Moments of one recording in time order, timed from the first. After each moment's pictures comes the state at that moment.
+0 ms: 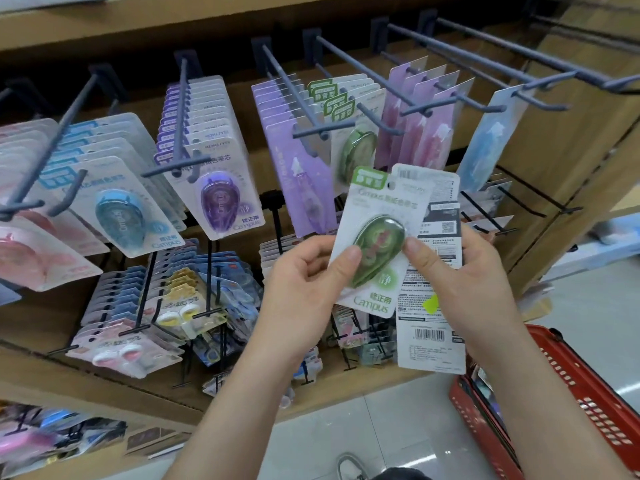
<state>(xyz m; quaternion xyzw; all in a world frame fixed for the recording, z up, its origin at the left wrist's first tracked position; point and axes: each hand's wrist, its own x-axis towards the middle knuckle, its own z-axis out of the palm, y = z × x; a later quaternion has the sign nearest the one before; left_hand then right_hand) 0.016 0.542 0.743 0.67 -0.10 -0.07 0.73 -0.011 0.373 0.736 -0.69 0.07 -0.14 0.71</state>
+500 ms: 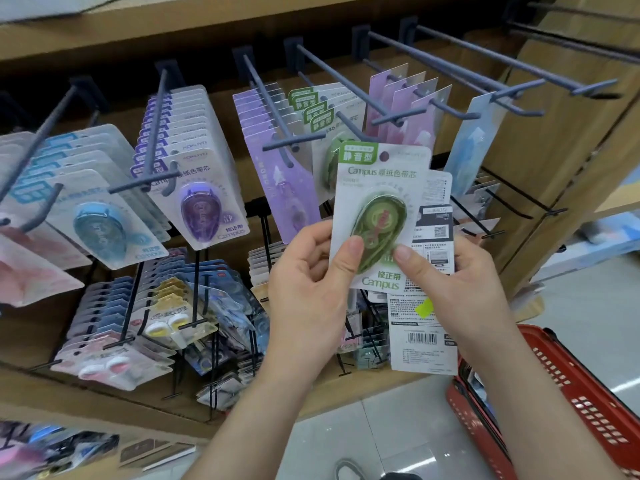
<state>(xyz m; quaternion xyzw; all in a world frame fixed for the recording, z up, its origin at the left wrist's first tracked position) 0.012 0.505 0.750 0.65 -0.10 0.06 0.75 -0.012 0.361 0.737 -0.68 0.05 -0.14 0.72</state>
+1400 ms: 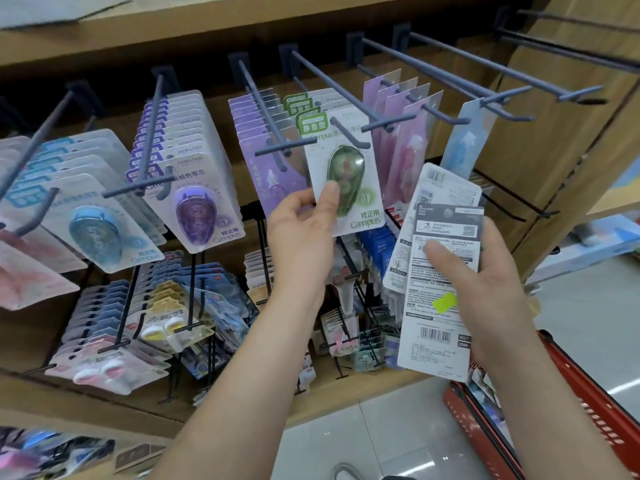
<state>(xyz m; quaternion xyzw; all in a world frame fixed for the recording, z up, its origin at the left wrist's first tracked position) 0.073 0.488 0.755 0.69 0.04 0.08 0.72 -0.017 0.343 0.735 -0.63 0.11 -0.18 0.75</state>
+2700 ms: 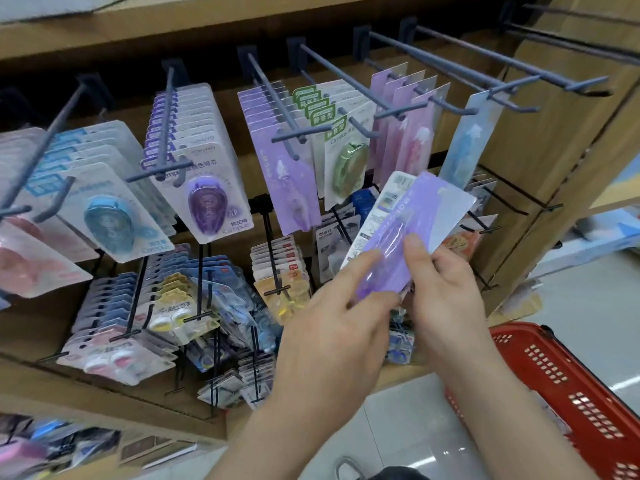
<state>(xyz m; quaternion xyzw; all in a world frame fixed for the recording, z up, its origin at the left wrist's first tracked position) -0.024 0.523 0.723 0.87 -0.32 0.23 0.30 -0.017 0.391 0.723 -0.64 0.14 -0.17 0.74</state>
